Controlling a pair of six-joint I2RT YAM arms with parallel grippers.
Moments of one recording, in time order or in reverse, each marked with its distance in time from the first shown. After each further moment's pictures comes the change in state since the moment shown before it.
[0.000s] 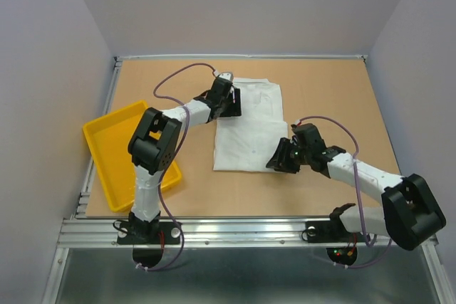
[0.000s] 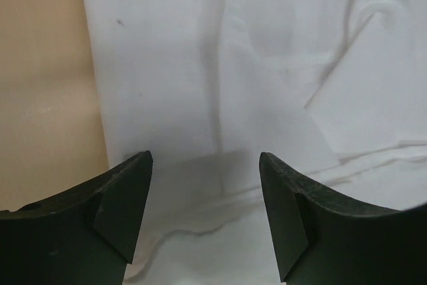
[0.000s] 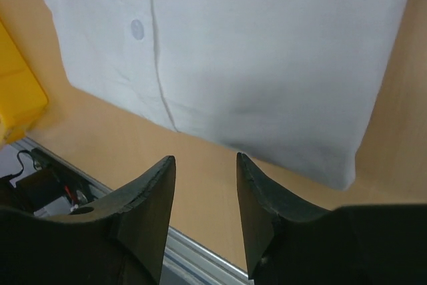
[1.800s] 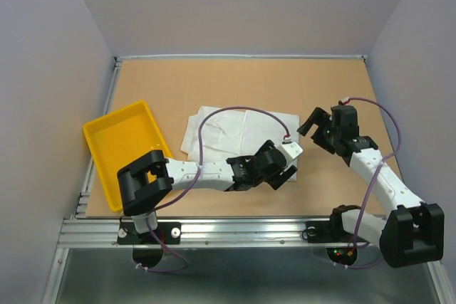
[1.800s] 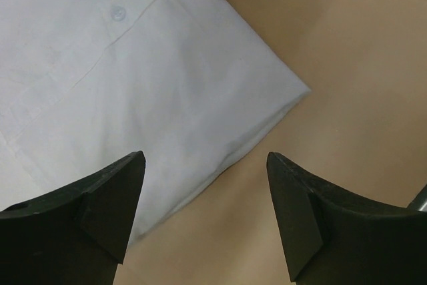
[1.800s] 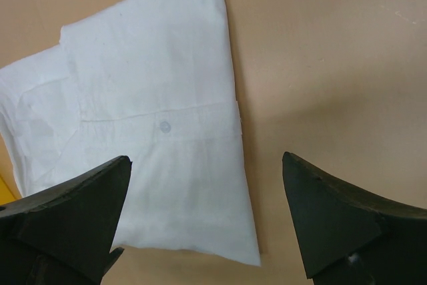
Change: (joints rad) left arm -0.702 -0.330 -0.333 0.062 -0.266 0.293; right arm -0.356 -0.100 0.151 -0.131 0.254 -0.109
